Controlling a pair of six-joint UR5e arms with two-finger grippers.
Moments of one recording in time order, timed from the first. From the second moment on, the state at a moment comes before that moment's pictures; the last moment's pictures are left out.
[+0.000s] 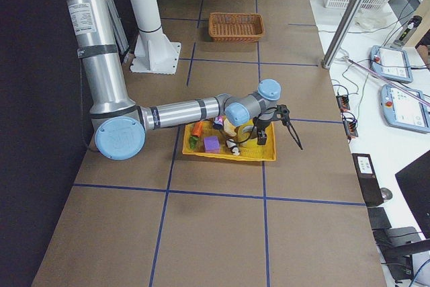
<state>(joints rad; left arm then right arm) -1.60 -1.59 -1.52 -1.57 -2.40 0.13 1.10 -1.37 1.50 -1.22 2.26 0.54</state>
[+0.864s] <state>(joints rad) -1.60 -1.59 -1.52 -1.57 -2.40 0.13 1.08 -1.38 1.44 -1.19 2.25 0.56</state>
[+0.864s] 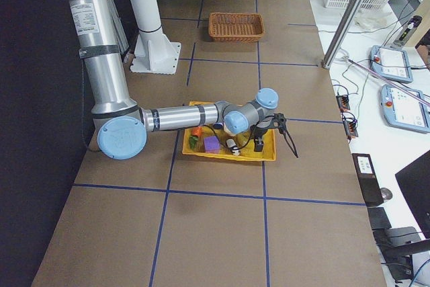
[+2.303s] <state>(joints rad) -1.60 -1.60 -1.53 -1.57 -2.40 0.13 1.16 -1.40 1.60 -1.19 2.34 0.58</state>
